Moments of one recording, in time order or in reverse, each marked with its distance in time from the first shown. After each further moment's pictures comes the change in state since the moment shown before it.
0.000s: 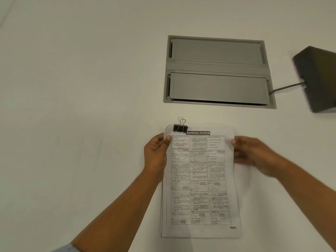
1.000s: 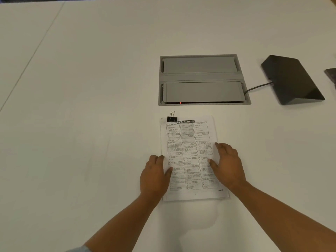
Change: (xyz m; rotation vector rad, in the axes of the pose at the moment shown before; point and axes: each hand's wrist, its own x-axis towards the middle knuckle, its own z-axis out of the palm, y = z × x) left_hand -0.097 -0.034 -0.039 1.485 0.014 0.392; right_hand -0.049 0.093 0.065 -0.949 0.603 -0.399
